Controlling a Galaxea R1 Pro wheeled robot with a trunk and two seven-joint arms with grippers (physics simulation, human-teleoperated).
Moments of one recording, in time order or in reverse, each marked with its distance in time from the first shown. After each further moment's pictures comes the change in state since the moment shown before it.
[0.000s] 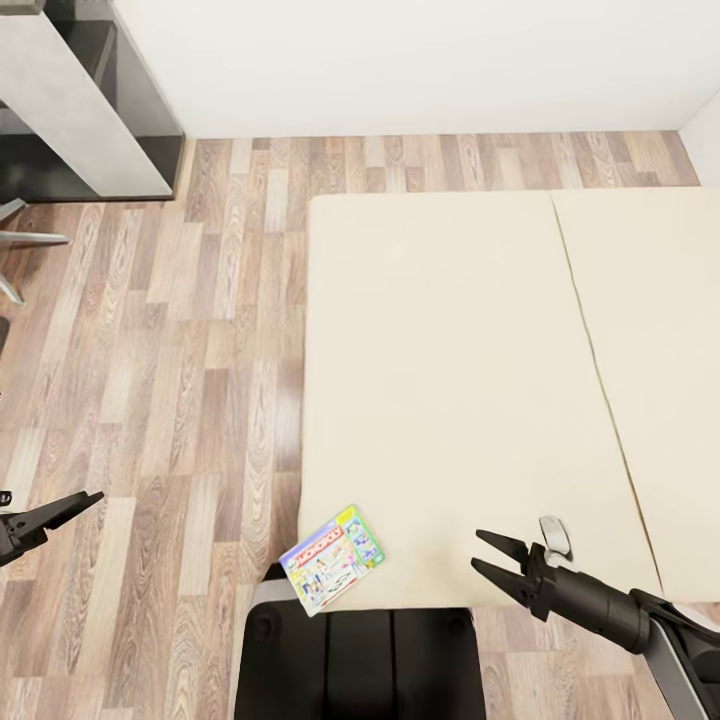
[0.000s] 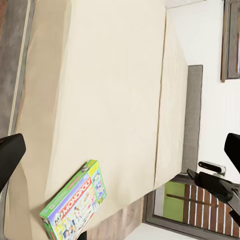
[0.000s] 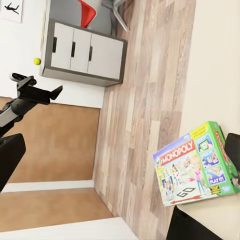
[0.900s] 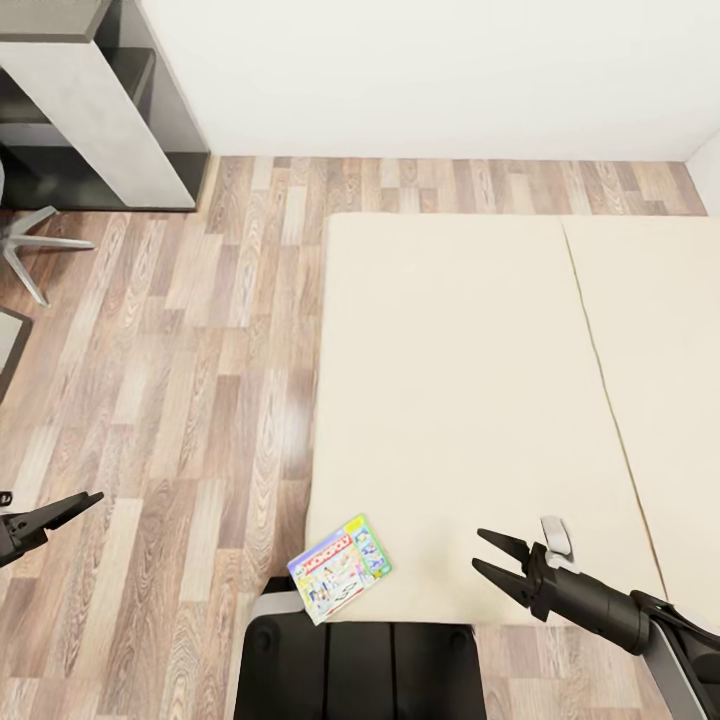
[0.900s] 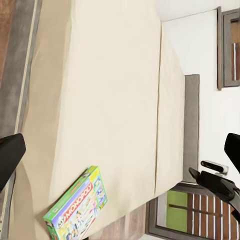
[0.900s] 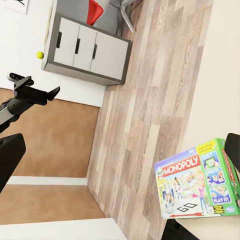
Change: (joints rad) left arm 0.000 0.000 0.000 0.002 -0.003 -0.010 0.004; right arm 0.000 -0.001 -0.001 0.015 0.000 -0.041 0.001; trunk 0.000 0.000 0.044
